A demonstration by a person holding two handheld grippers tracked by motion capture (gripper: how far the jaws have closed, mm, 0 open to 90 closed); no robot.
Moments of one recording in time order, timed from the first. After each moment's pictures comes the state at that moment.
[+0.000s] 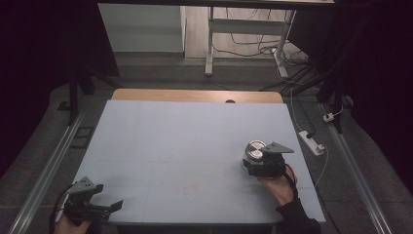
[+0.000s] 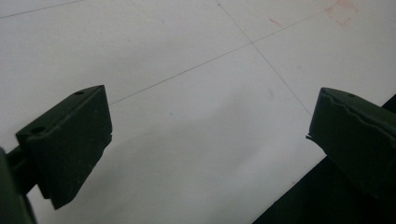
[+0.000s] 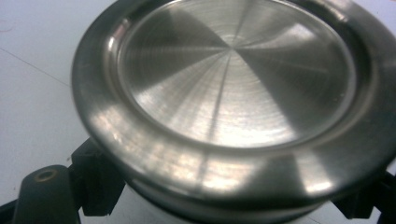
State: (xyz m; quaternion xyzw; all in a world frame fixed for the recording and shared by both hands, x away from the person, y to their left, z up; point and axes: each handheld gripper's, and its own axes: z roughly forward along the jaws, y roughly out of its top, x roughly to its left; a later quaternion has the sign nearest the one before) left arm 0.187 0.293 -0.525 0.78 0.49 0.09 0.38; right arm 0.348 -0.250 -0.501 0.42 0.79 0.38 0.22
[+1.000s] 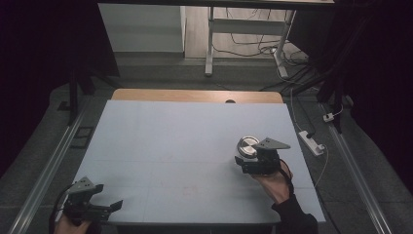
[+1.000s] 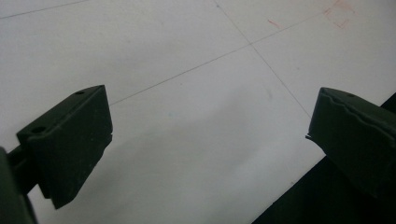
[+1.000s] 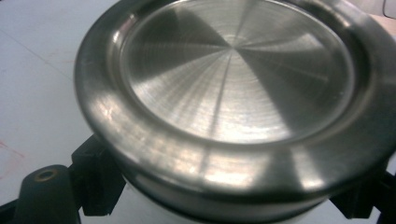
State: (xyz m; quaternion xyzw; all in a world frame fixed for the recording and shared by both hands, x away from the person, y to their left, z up) left arm 0.187 0.293 -0.524 0.78 0.49 0.09 0.38; right arm 0.345 -0.227 -0.477 0.38 0.80 0.42 0.20
